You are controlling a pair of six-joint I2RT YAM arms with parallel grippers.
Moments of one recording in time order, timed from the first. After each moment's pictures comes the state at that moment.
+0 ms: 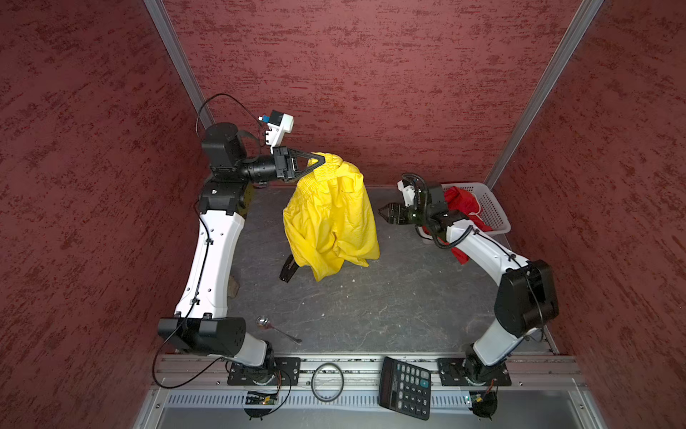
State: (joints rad) left arm -0.07 1.49 1.88 -0.32 1.32 -0.85; right arm 0.34 1.65 1.35 -0.19 -0.50 0.36
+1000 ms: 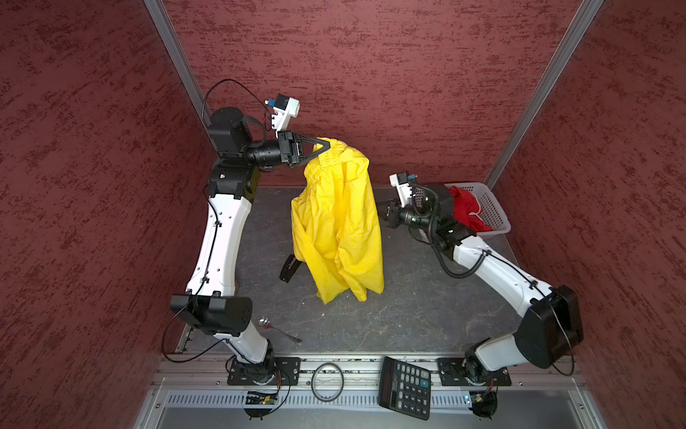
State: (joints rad) left arm -0.06 1.71 2.12 -0.23 1.33 -0.94; right arm 0.43 1.47 1.30 0.02 -0.52 0.37
